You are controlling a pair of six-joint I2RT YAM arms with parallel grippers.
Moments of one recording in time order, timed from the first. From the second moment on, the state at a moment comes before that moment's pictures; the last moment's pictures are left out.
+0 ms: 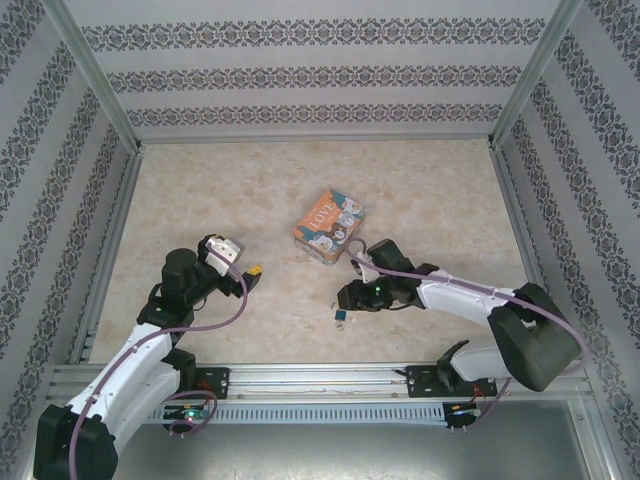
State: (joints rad) left arm -0.23 0.73 0.31 0.02 0.30 0.31; right arm 0.62 1.33 0.56 -0.28 -0.55 0.58
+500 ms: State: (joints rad) left arm -0.23 0.73 0.30 0.03 0.29 0.31; right arm 0.51 1.11 0.62 -0.40 -0.35 0.43
